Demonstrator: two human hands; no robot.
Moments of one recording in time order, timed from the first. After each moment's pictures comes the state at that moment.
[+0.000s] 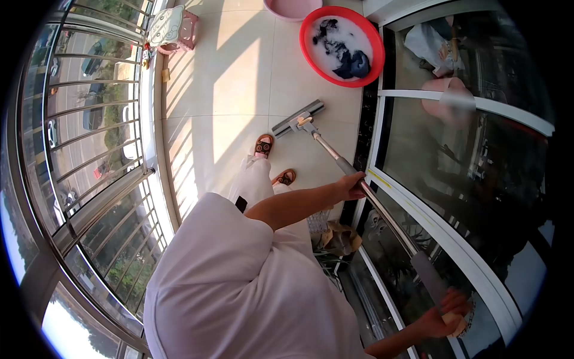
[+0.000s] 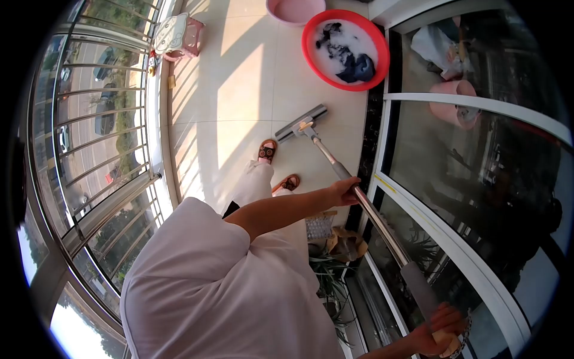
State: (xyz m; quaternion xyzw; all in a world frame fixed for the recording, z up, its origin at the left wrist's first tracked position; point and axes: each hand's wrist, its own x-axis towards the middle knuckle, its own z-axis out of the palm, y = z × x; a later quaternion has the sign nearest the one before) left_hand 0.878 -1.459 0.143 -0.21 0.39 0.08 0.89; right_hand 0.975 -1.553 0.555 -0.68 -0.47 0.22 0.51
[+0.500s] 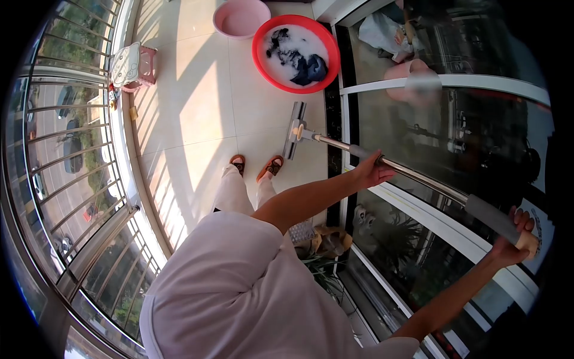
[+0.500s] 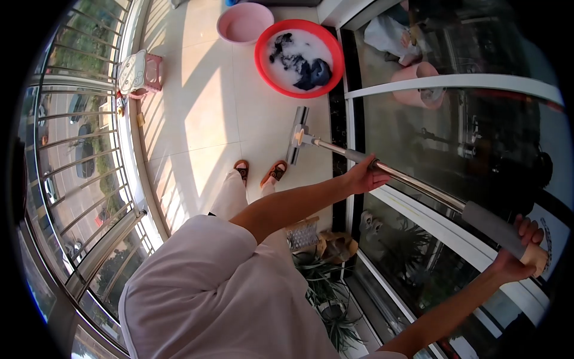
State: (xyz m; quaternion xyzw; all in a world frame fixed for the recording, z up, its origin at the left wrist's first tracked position) left_hand 1.006 -1.379 0.212 -0.22 0.08 0.15 0.96; right_hand 1.139 -1.421 0.632 -0.52 -0.53 0.31 0.59
